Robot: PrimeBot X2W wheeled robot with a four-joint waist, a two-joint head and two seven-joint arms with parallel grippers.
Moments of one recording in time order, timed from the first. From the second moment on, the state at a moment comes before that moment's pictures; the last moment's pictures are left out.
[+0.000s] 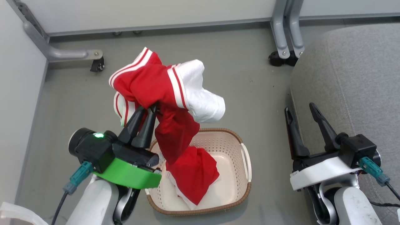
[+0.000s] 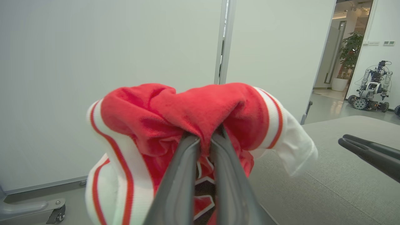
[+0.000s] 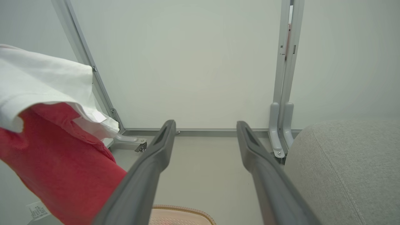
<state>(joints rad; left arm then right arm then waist) -0.29 0.21 -0.40 0.01 -0.40 -0.13 -0.26 -0.09 -0.05 0.08 -0.05 0.16 0.13 -0.12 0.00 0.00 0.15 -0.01</state>
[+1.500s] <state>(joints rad) -0.17 0.20 -0.45 -0.01 -0.43 -0.12 -0.26 -0.08 -0.05 0.56 0.06 0.31 0.13 -0.01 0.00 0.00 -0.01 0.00</state>
